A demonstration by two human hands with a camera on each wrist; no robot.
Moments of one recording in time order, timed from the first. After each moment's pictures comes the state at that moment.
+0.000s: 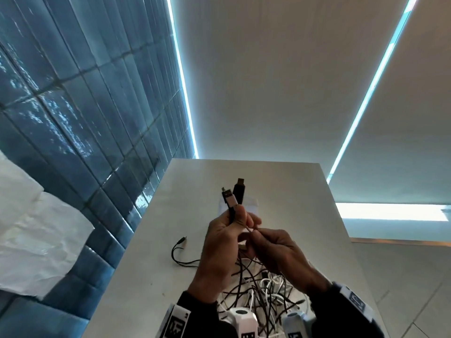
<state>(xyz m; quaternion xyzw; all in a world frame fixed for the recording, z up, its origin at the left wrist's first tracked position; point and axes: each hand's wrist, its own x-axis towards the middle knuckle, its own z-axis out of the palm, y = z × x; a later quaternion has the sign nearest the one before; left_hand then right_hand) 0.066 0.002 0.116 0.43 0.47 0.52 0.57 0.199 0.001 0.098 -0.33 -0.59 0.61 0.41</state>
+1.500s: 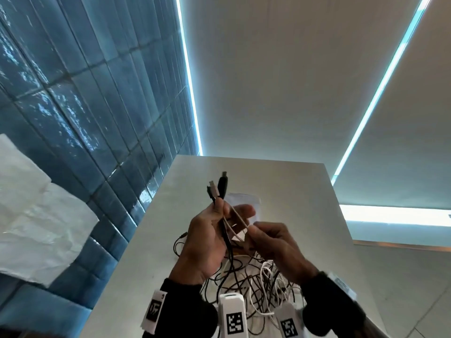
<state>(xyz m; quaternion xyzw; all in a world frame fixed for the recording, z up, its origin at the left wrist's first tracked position) 0.041 0.005 0.132 0.27 0.38 0.54 0.70 0.197 0.016 0.081 -0.33 -0.58 0.60 0.43</state>
